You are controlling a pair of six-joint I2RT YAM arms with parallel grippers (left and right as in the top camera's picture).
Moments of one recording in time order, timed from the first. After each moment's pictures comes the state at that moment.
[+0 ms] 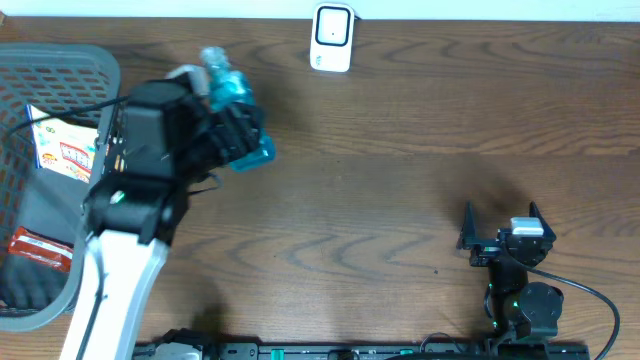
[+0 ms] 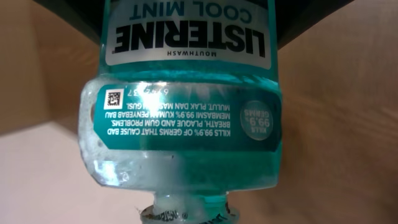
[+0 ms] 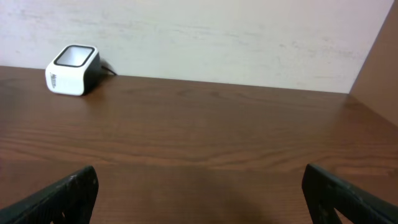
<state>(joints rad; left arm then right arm) -0.20 1.21 1.22 -0.70 0.22 -0.59 0.00 0.01 0.01 -0.07 0.04 -0.07</state>
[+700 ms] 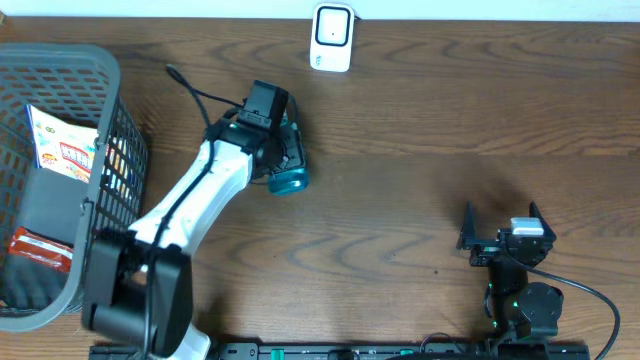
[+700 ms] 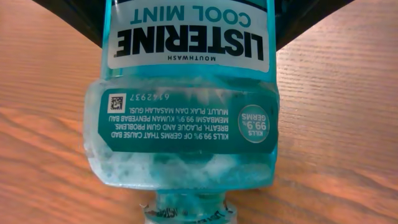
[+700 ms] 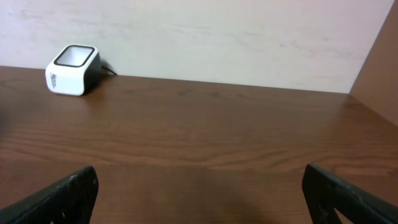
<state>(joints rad) -0.35 1.74 1.22 -0.67 0.10 -0.56 0.00 0.01 0.01 -0.07 0.04 -0.07</state>
